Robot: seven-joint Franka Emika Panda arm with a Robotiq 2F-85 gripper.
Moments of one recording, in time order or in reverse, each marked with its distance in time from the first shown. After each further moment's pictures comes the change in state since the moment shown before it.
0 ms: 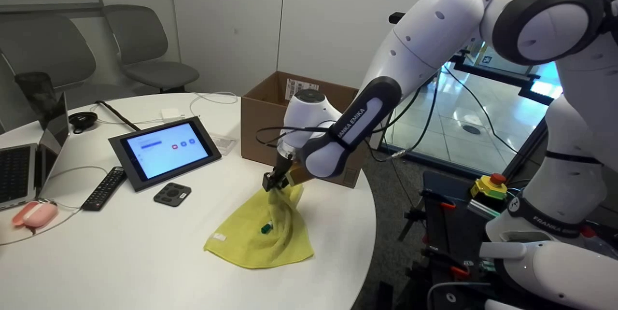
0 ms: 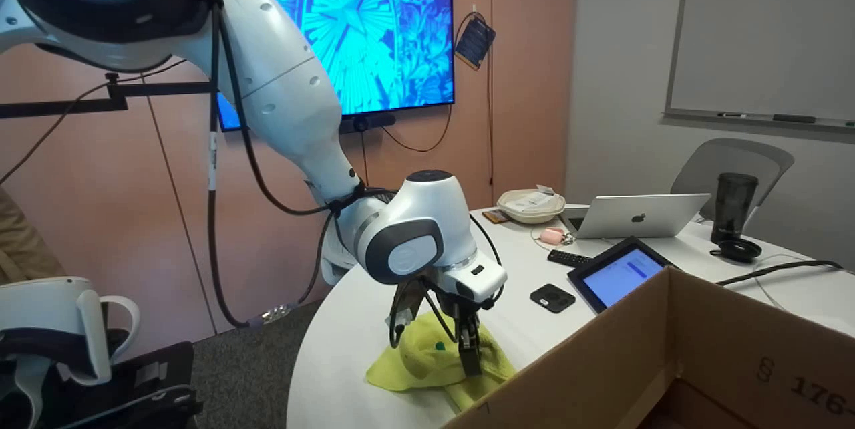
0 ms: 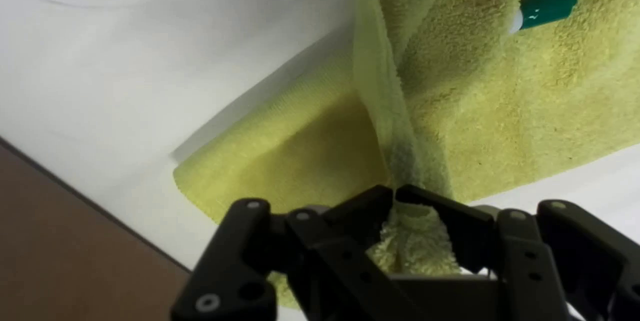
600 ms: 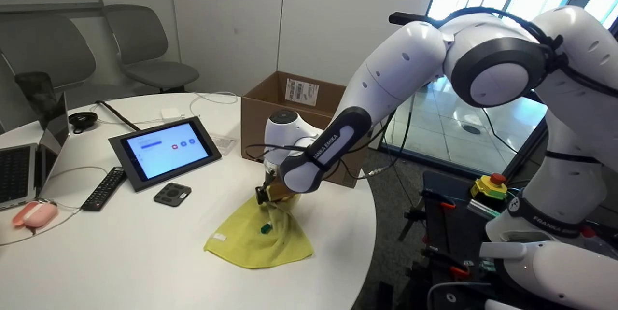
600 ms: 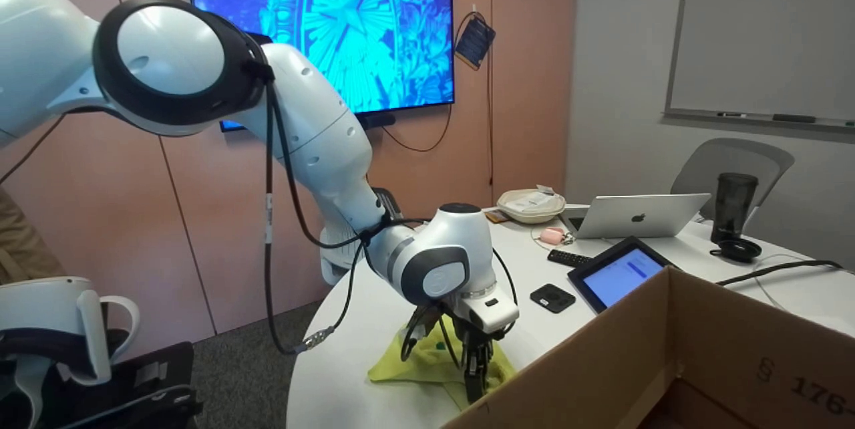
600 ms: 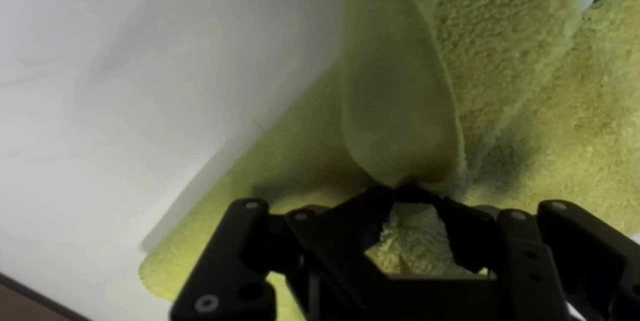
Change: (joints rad) arm -0.008 0.230 -0.012 0.278 -0.001 -0.185 0.217
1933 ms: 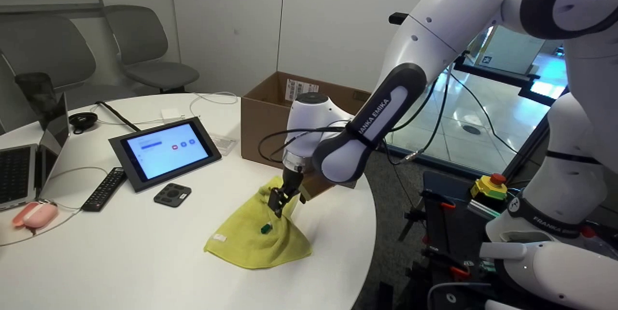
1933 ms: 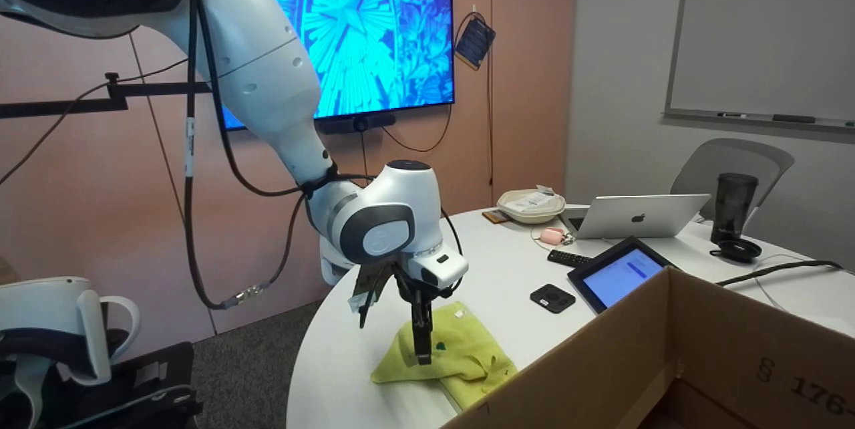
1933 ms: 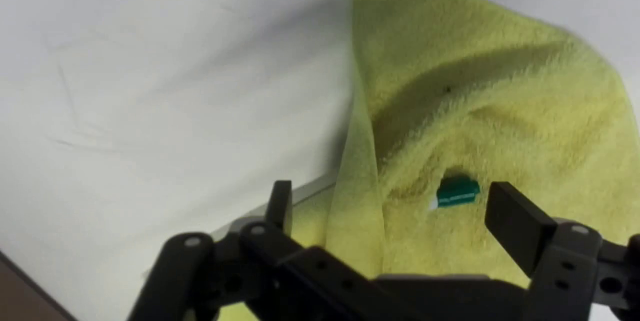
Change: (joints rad) arm -0.070 -0.344 0.188 -0.393 -0.073 0.075 -0.244
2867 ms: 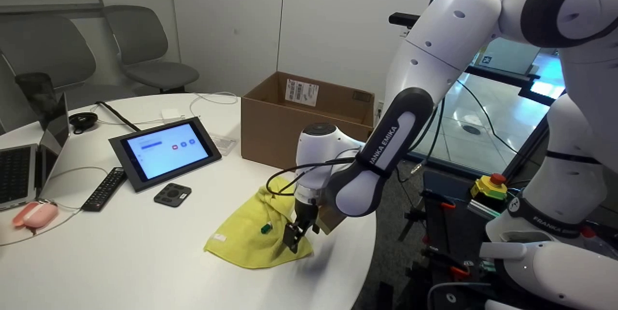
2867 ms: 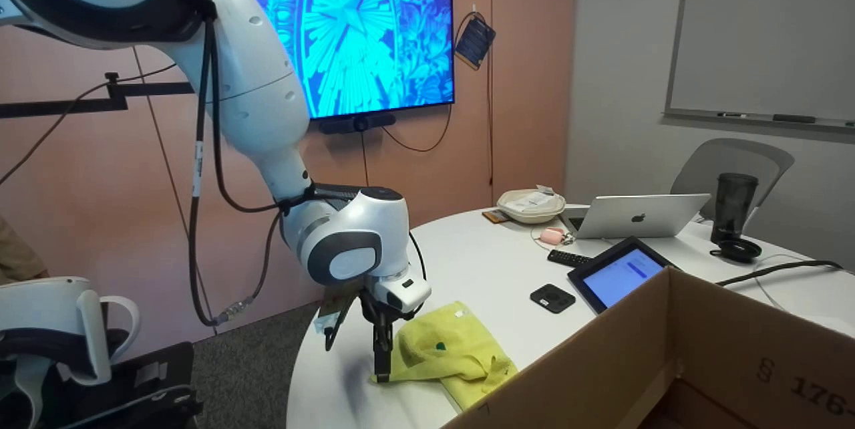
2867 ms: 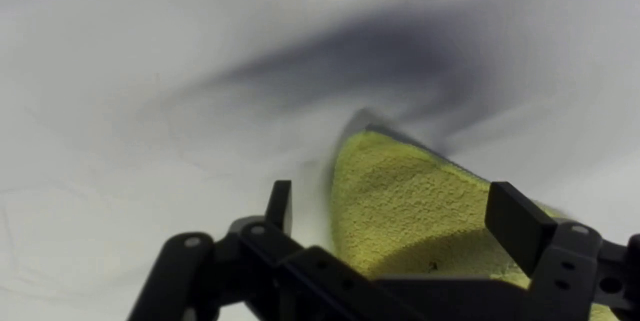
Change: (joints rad) arm 0.025 0.051 0.069 -0.073 0.064 0.042 -0.070
